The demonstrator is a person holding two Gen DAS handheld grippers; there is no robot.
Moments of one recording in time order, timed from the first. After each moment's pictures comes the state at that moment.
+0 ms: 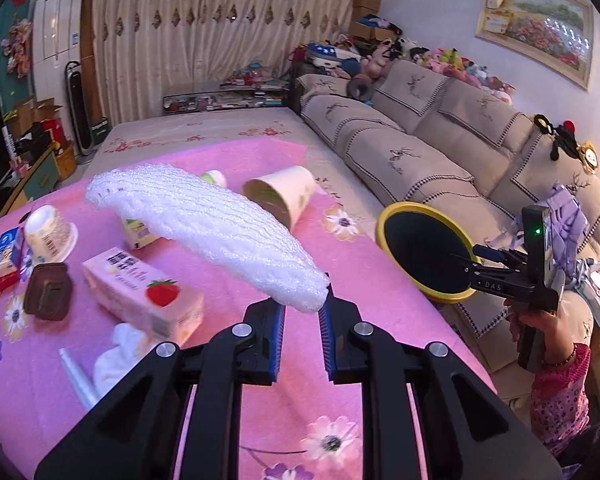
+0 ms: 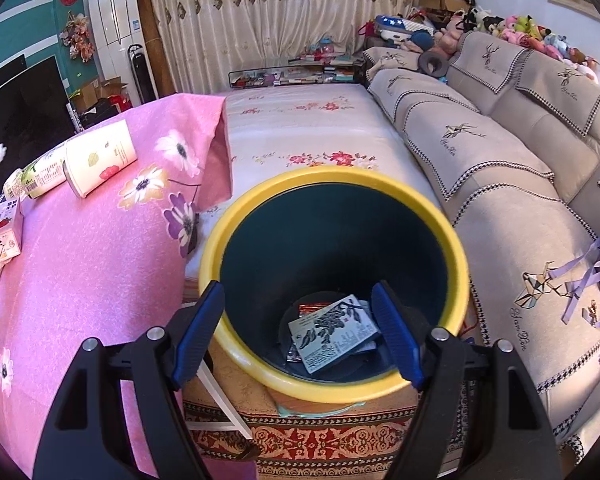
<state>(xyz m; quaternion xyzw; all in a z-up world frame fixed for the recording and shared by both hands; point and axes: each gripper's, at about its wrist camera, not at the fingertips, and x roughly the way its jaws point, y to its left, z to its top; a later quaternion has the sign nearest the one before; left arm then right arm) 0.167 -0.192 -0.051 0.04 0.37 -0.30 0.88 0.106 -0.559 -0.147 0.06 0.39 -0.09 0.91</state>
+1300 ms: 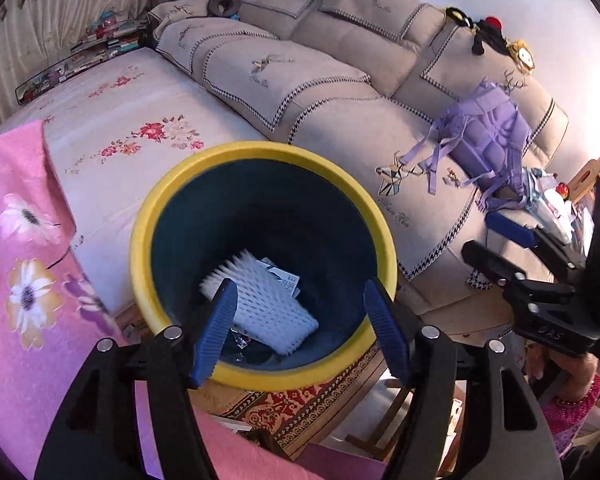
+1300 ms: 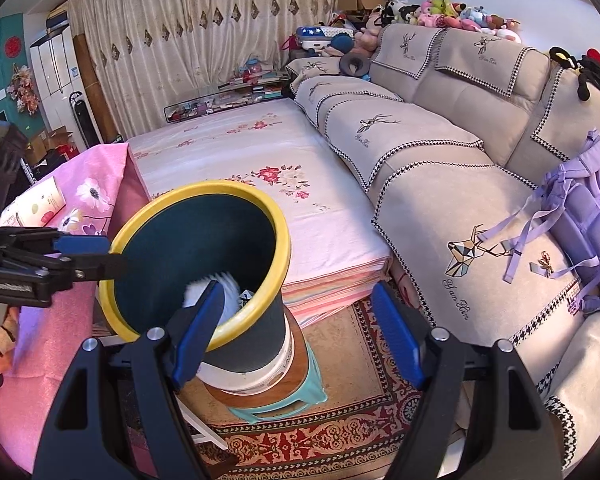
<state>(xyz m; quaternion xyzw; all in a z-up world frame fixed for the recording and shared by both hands) 0.206 -0.512 -0.143 0.13 0.46 -0.47 0.74 0.012 -0.661 -0.135 0.12 0.35 -0.19 0.91</state>
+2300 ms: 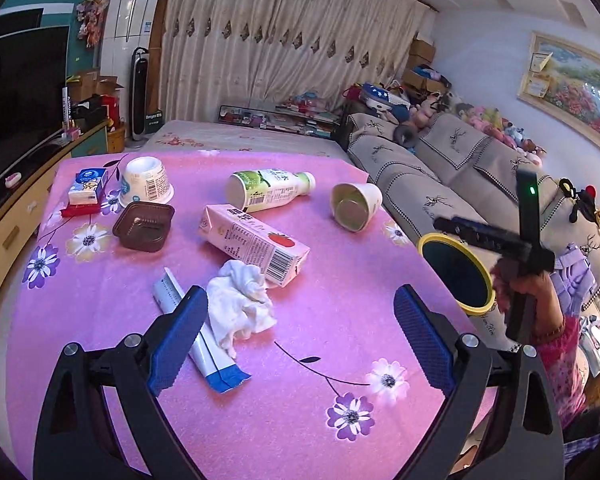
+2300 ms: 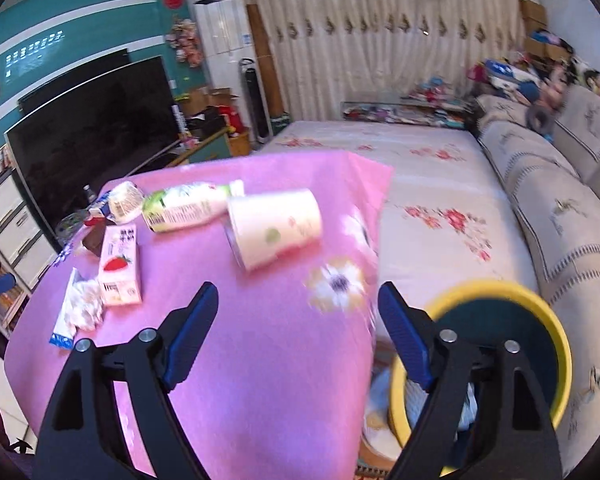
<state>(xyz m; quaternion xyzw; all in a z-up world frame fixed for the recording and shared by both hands) 0.105 -0.072 -0.052 -0.05 0.33 -0.21 0.92 0.184 -0.441 -0.078 0.04 0.34 0.11 0.93</state>
